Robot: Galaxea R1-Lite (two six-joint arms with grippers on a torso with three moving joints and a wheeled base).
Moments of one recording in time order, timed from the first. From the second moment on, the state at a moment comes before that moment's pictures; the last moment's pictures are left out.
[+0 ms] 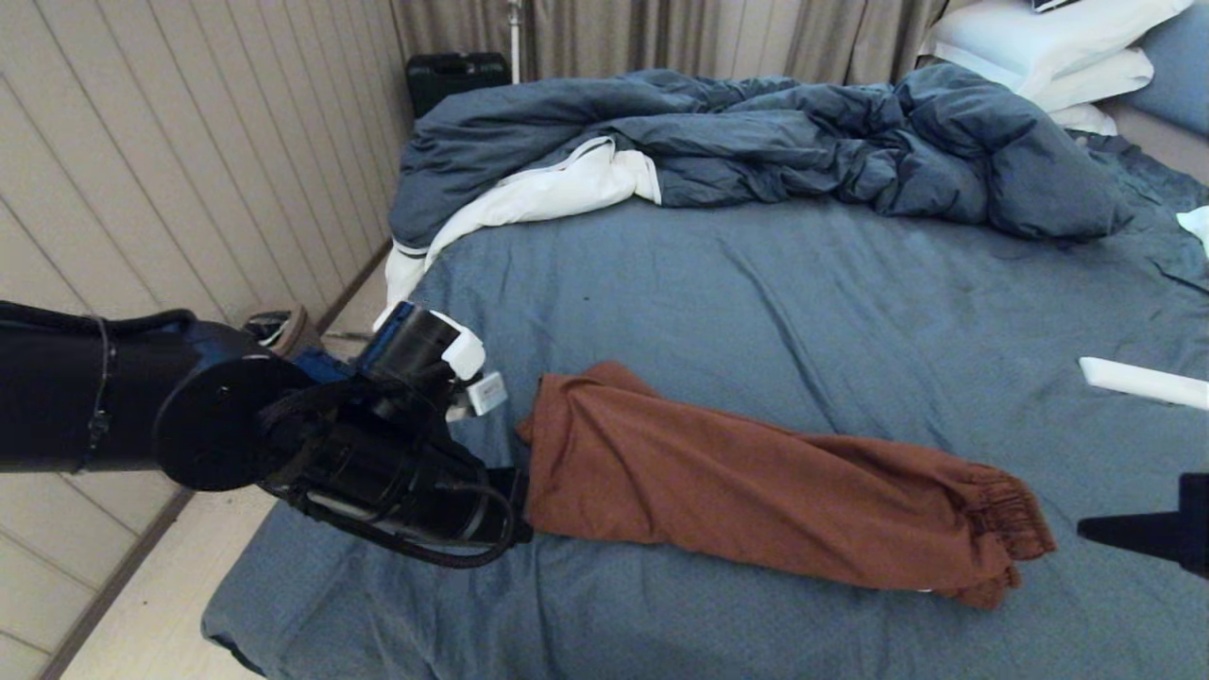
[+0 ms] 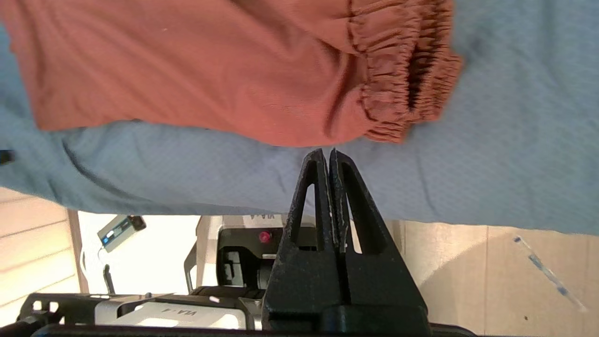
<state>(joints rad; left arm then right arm) -0.65 1.78 -1.12 0.32 -0.25 -0.40 -0.23 1.11 -0.83 0.48 0.38 0.19</state>
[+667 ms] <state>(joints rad) -0.64 1.90 -1.10 0.13 -0.21 -0.40 -0.23 1.13 -0.81 0.46 0.38 0.18</state>
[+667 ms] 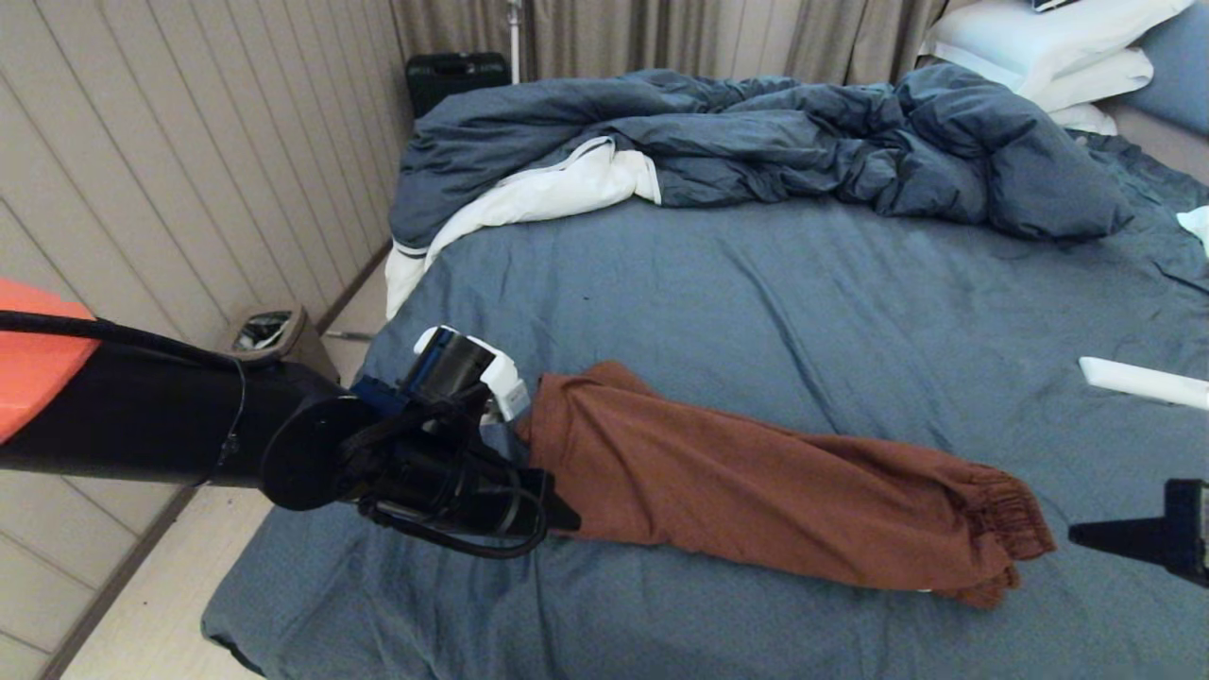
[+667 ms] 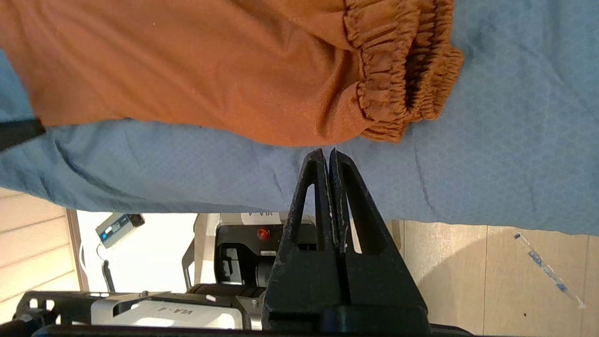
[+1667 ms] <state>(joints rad) -0.57 1.98 -1.17 0.11 -0.30 -0.37 -0.23 1.20 -0.78 0.38 0.38 0.19</state>
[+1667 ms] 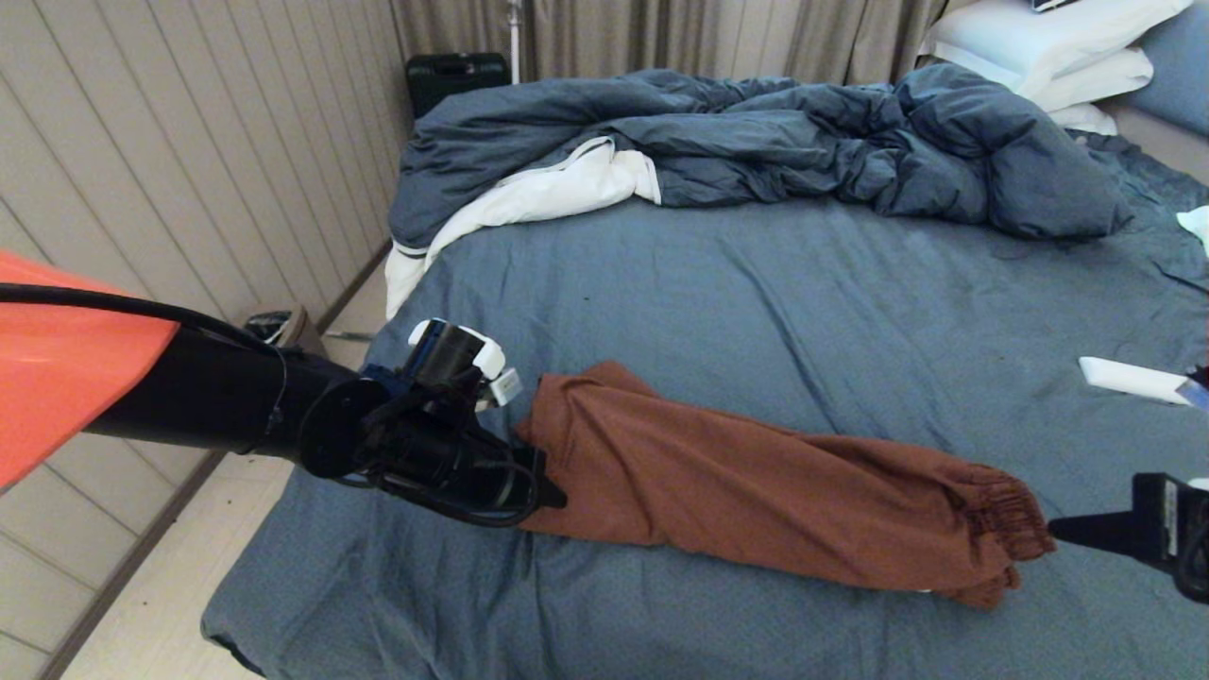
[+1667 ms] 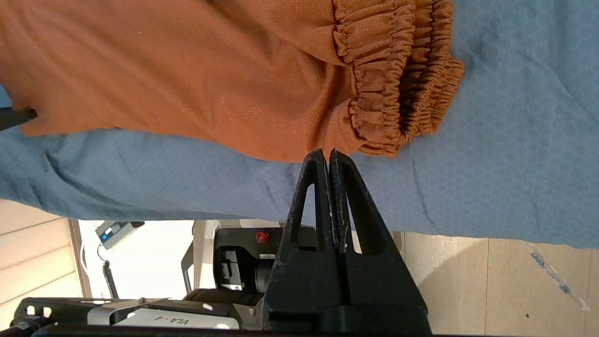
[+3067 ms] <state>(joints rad) -0.58 1.95 -1.61 0.16 -0.30 -0.45 -0.24 1.22 -0.85 0.37 0.41 0.19</state>
